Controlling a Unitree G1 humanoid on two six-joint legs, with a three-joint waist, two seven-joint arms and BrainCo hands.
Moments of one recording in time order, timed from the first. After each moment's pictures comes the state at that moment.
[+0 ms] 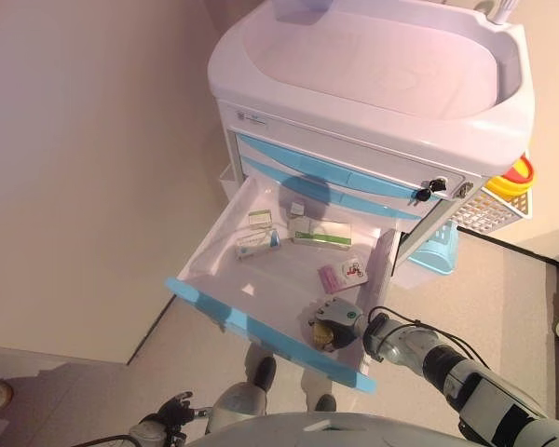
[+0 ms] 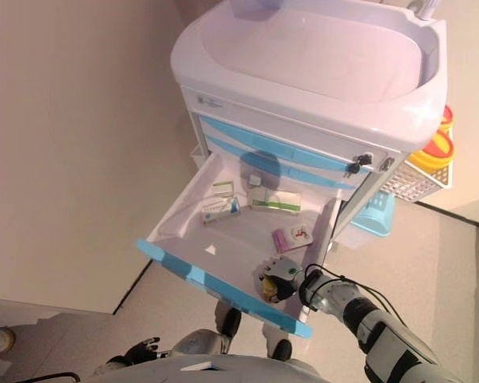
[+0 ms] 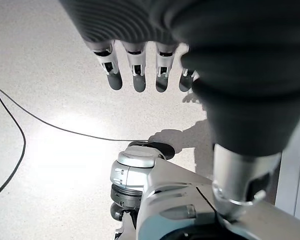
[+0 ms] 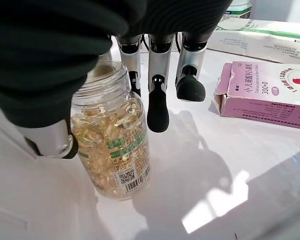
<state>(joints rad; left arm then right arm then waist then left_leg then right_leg) 0.06 0.29 -0.19 1.20 -0.04 -0.07 -0.10 -0.36 -0.42 0.79 0.89 -1.12 -0.44 -0.26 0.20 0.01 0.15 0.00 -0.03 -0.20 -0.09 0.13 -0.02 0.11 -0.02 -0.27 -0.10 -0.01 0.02</state>
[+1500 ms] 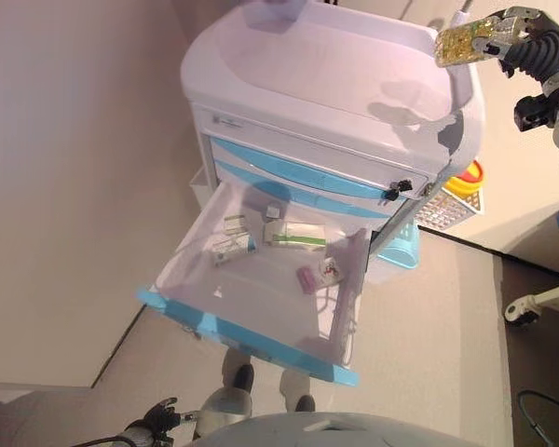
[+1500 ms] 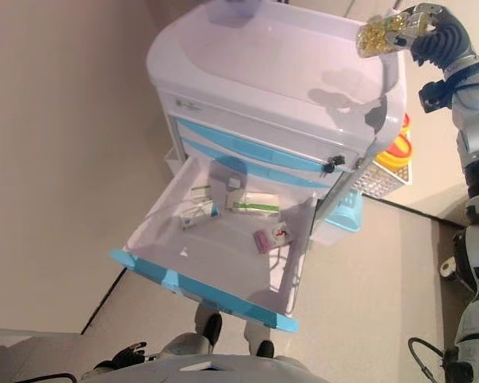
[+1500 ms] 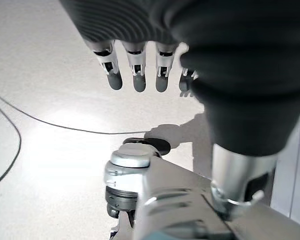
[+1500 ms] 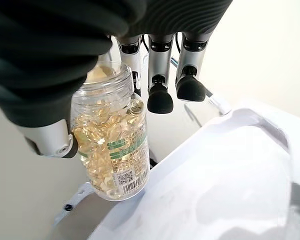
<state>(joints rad) 0.06 0.33 -0.15 1.24 -0.07 -0.07 -0.09 -1.12 -0.98 0.39 0.83 0.28 -0.10 0.13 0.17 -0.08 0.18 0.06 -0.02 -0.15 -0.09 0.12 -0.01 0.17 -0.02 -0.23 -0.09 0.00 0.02</state>
